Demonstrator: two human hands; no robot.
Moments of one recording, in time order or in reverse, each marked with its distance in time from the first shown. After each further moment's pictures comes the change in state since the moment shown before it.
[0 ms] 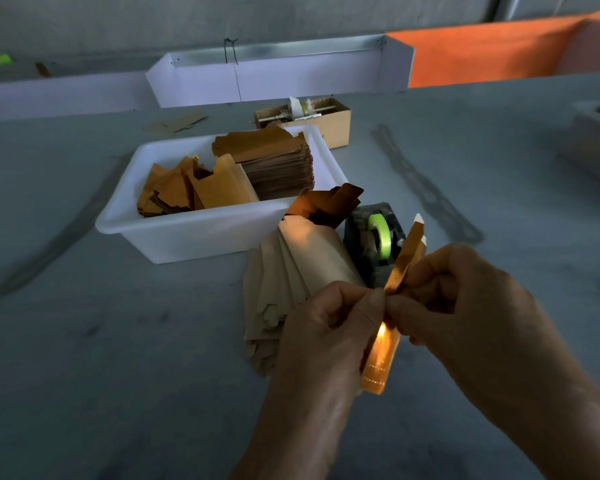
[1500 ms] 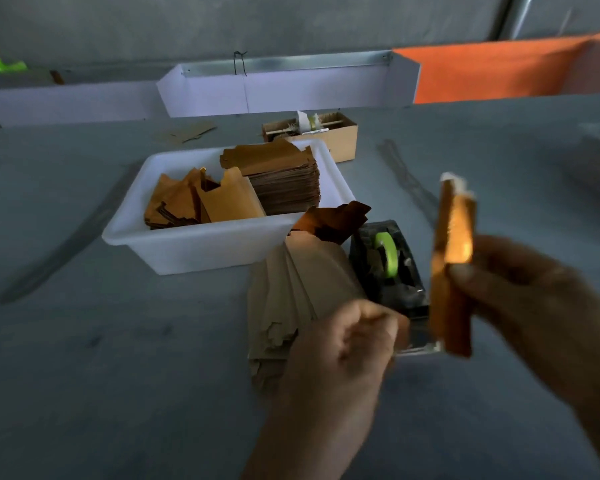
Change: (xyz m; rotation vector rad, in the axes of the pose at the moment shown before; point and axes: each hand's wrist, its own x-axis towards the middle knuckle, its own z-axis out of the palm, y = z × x) left_hand 0.006 -0.007 -0.006 0.249 -0.067 -0.049; right_hand 0.042 0.040 -0.028 0.690 -0.131 -0.060
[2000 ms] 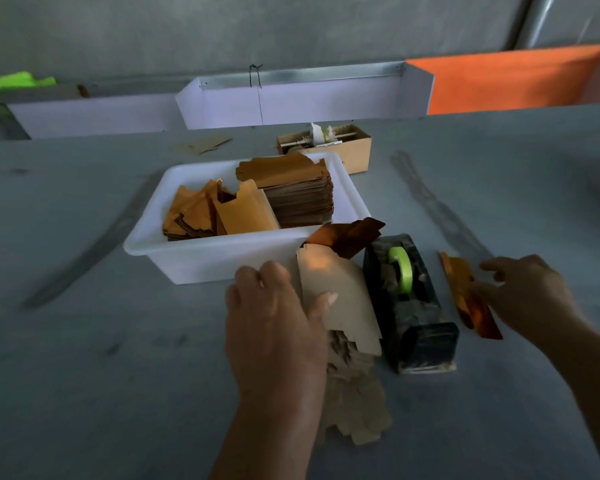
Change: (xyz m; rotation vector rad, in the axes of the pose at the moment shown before) left_hand 0.031 0.008 -0.032 0.975 0.599 0.024; right_hand 0.074 0.058 -0.049 -1.167 0.264 0.323
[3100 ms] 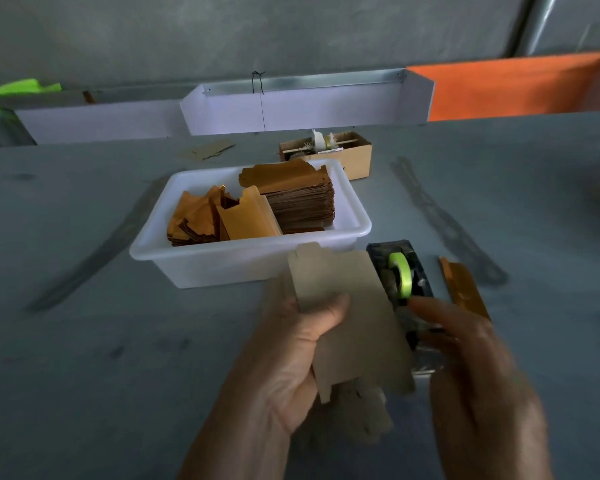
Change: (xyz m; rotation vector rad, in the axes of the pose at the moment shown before) left_hand 0.000 0.001 -0.016 -1.410 -0.678 -0.487; right_hand -0.152 -0.064 0.011 0.721 0.346 -0.561
